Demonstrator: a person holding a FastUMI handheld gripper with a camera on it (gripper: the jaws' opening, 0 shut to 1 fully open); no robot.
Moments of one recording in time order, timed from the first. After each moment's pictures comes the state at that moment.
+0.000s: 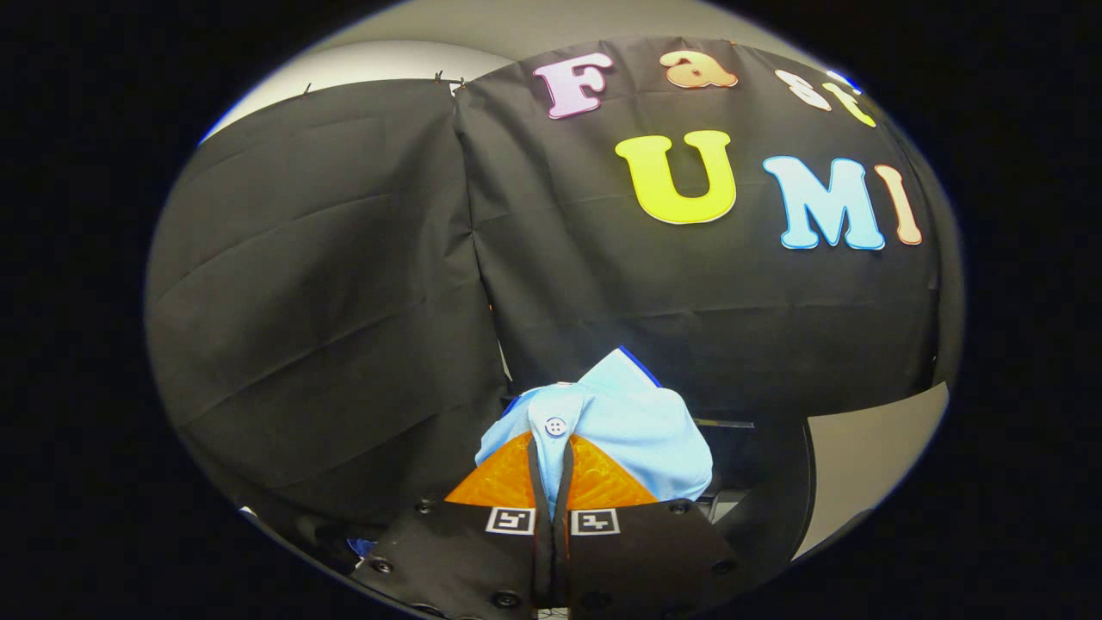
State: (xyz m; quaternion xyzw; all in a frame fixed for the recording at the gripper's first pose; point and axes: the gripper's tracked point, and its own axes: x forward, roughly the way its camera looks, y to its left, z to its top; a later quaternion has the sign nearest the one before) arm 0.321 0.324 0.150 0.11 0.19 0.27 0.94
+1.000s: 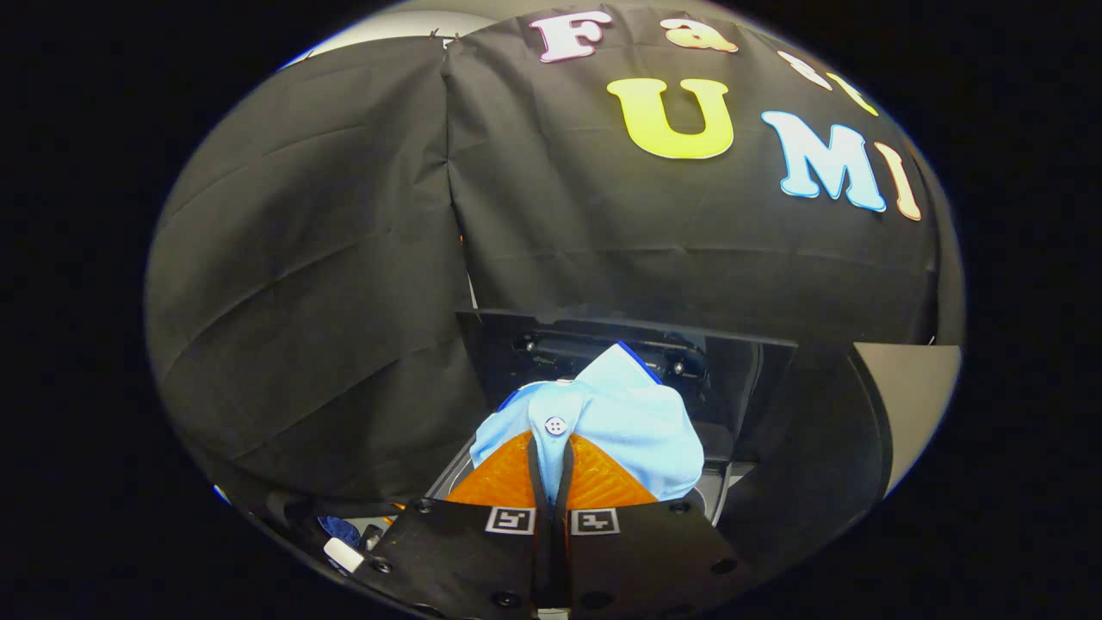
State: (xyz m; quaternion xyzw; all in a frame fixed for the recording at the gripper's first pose) arm 0.340 0.354 0.016 0.06 0.26 0.25 0.93
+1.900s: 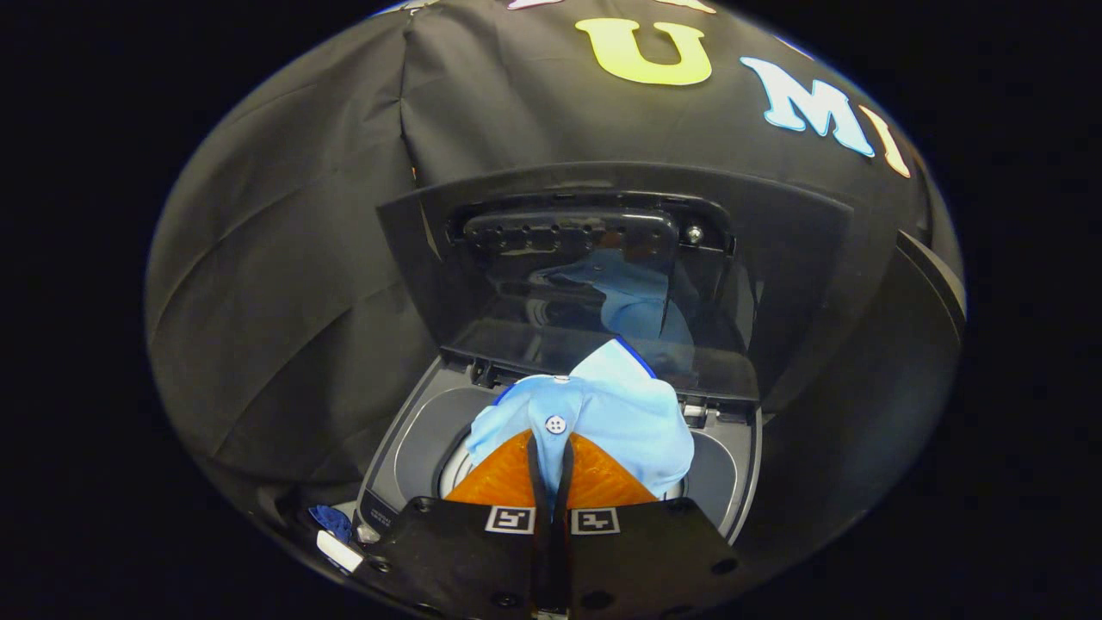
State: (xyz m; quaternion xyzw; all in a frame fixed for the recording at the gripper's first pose) arm 0.362 0.370 -0.098 0.06 0.36 0.20 0.91
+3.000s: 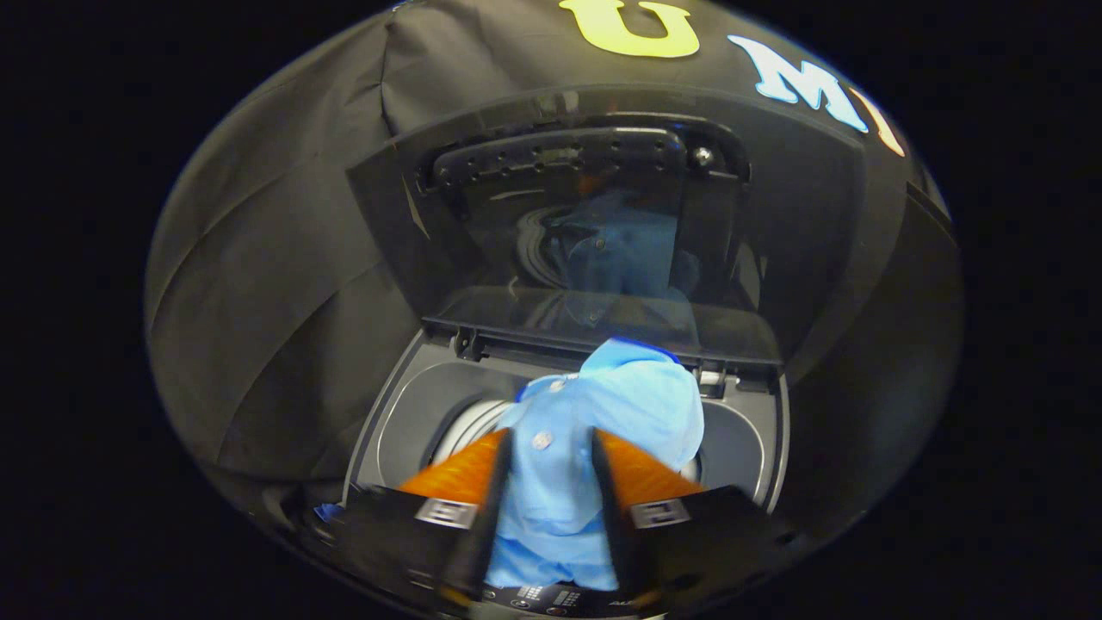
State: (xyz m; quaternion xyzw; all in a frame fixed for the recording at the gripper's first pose) arm 0.357 0.374 -0.145 0.05 0.42 0.19 0.89
